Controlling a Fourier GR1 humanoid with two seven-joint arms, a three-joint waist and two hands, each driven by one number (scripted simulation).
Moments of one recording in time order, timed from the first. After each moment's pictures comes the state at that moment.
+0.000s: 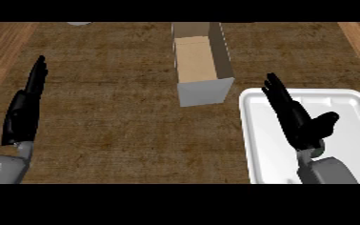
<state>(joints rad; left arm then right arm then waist) -0.15 0.58 -0.18 -1.45 0.08 0.41 -0.04 -0.14 -0.37 0.27 -1.41 -0.40 -0.11 -0.08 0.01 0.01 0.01</state>
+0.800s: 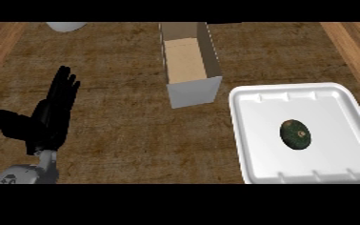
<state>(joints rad) -0.09 0.37 -0.15 -1.59 0.35 0.36 0.07 0.34 -0.54 -0.26 -1.36 -0.33 -0.50 -0.42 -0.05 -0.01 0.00</state>
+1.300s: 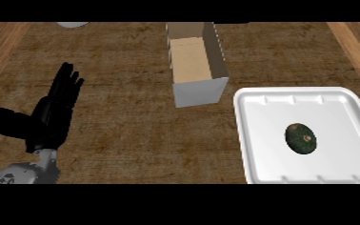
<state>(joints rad) -0.10 0.37 -0.15 -1.63 0.36 0.33 0.10 0.65 -0.83 -0.21 -1.68 -0.24 -0.32 -0.12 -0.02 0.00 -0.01</state>
